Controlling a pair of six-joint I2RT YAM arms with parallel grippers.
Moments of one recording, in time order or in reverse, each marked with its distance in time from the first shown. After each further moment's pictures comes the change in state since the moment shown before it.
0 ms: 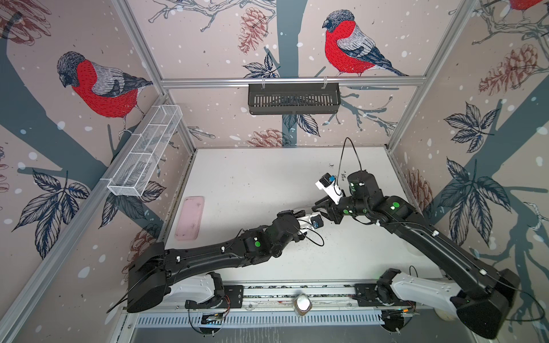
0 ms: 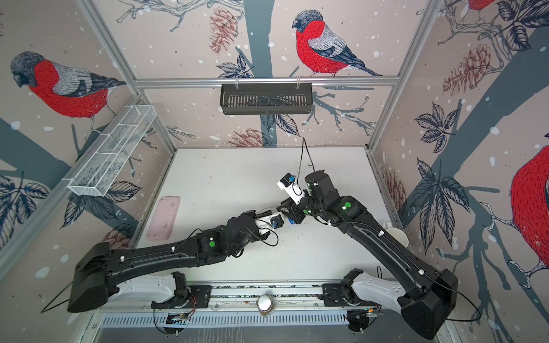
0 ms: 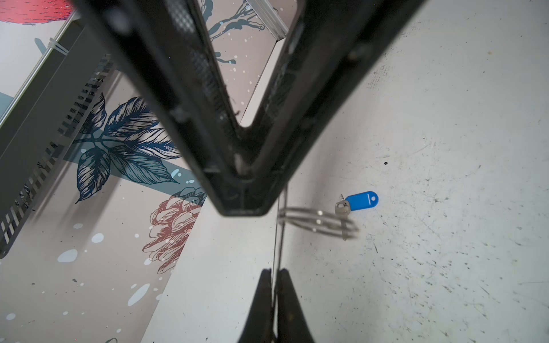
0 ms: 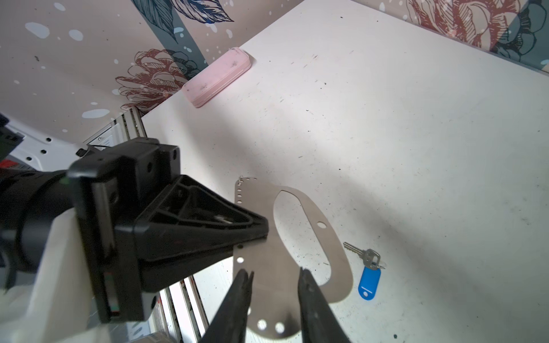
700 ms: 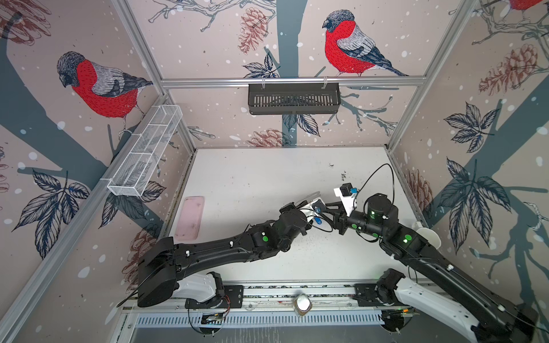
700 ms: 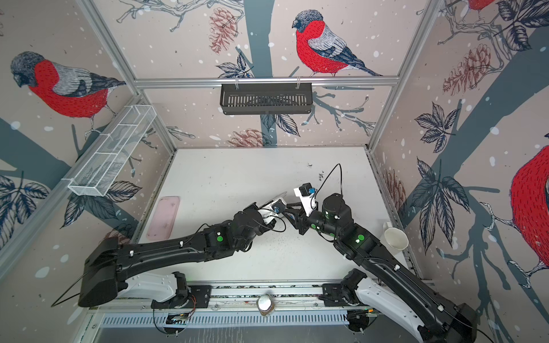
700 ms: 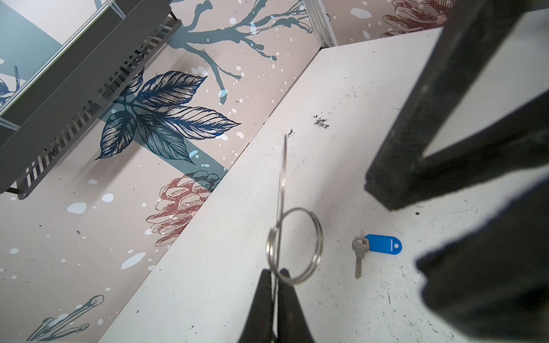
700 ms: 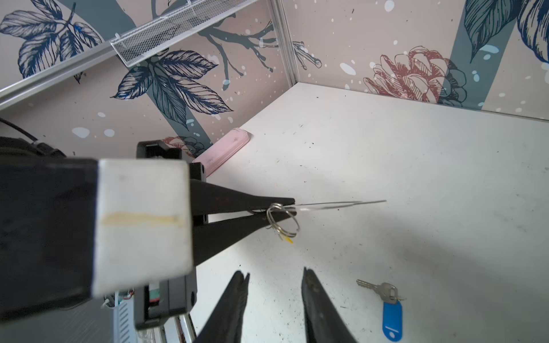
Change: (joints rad) left arm 0.001 0.087 0.104 0.026 -0.114 -0.197; right arm 0.037 -0.307 -0.392 0.484 0.127 0.309
